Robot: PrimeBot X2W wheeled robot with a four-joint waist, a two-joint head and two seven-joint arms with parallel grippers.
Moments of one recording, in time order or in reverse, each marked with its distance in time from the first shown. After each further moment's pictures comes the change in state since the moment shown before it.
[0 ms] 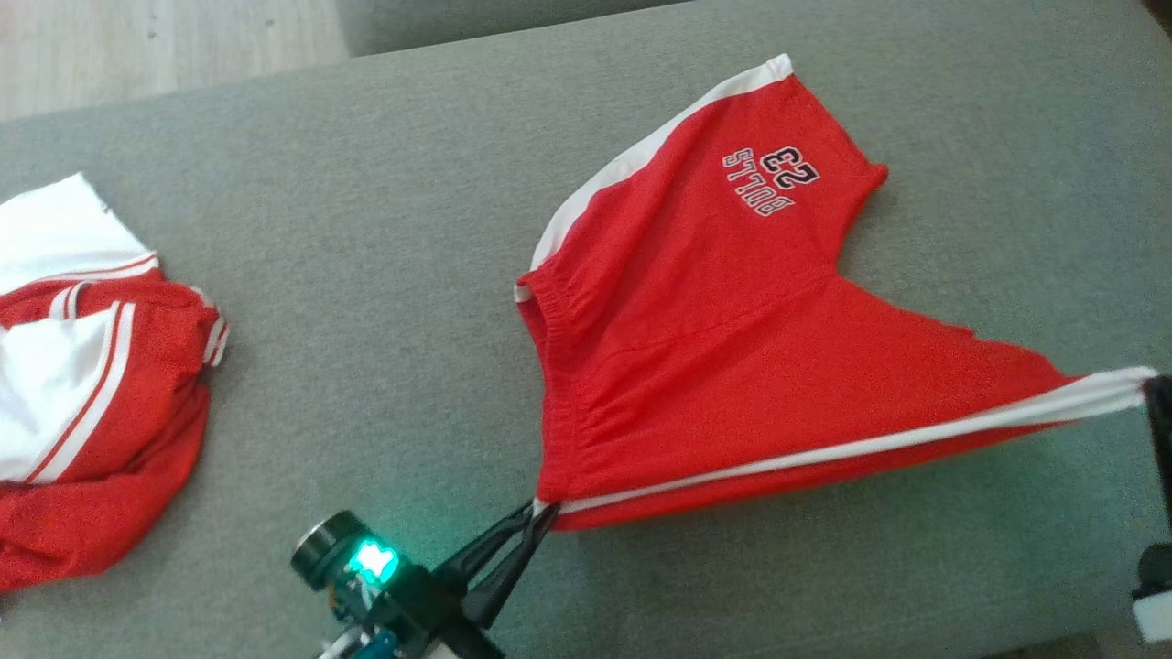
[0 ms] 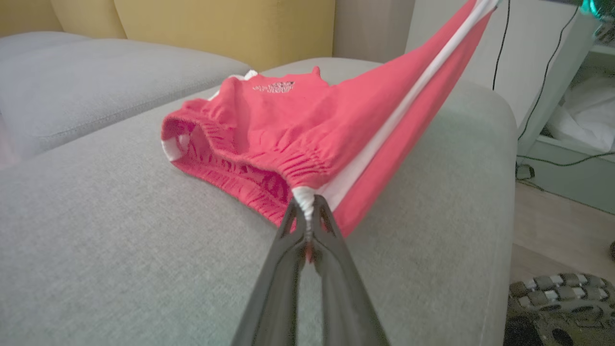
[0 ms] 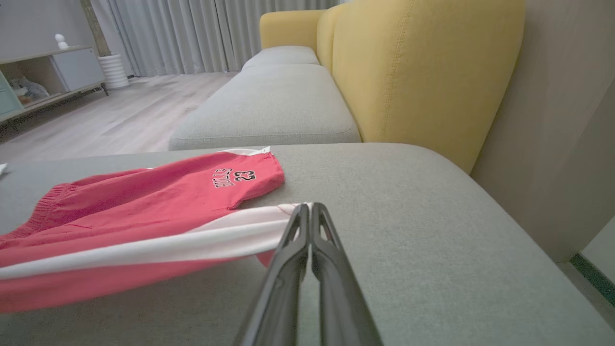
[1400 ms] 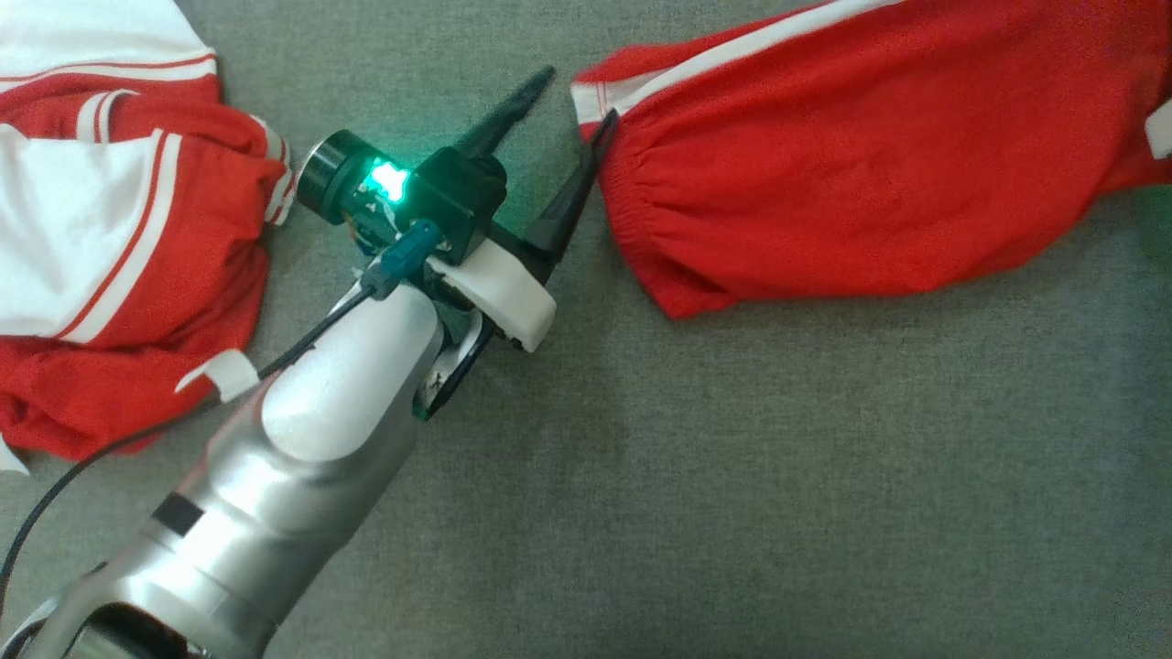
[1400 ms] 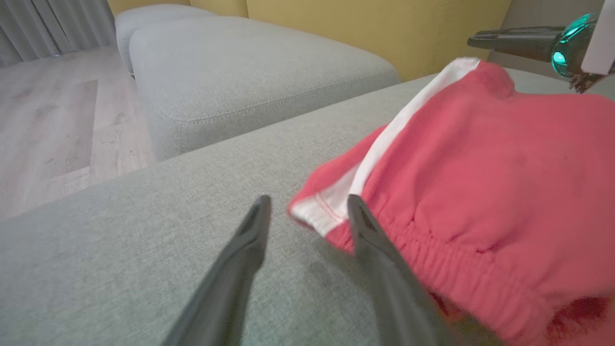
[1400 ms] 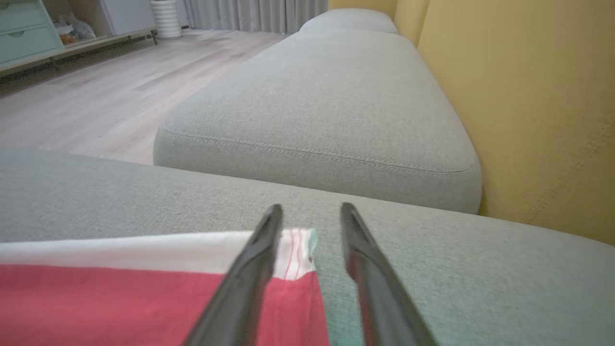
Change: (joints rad) left arm -0.617 -0.267 0.122 0.322 -0.077 -0.046 0.124; right arm -1.205 -0.111 0.574 0.860 0.109 0.000 -0.054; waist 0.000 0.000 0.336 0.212
